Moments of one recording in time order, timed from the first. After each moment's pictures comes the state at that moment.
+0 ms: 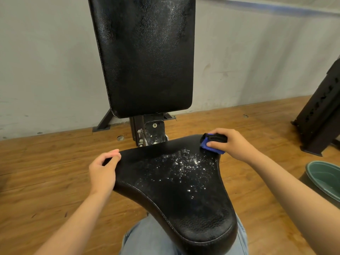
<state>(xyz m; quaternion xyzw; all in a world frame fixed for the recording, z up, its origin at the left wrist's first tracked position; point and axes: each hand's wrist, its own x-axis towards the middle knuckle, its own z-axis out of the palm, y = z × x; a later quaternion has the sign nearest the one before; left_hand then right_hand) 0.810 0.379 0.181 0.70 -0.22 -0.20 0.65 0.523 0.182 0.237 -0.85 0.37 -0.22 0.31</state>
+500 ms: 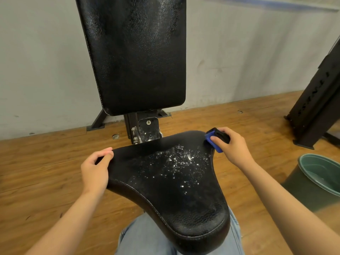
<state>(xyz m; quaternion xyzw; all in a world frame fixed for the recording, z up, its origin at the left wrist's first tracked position) 0.814 0.379 0.177 0.69 -0.22 -0.20 0.66 0.510 0.197 0.208 -0.76 0.46 -0.36 0.29</state>
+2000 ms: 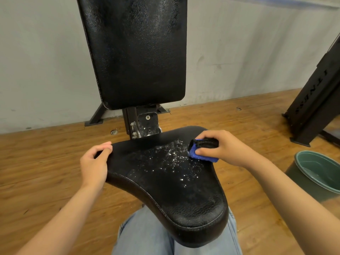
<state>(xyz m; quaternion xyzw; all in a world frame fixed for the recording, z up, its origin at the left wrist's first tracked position) 0.816 0.379 0.170 0.69 -0.23 -0.20 0.66 0.521 0.242 0.259 -0.87 0.32 -0.17 0.34</state>
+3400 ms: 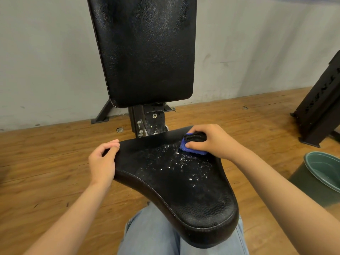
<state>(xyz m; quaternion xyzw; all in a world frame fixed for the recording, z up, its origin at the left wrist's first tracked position) 0.816 0.378 0.171 0.67 -0.23 -0.20 0.68 0.567 0.236 0.253 -0.89 0.33 -0.16 0.27</state>
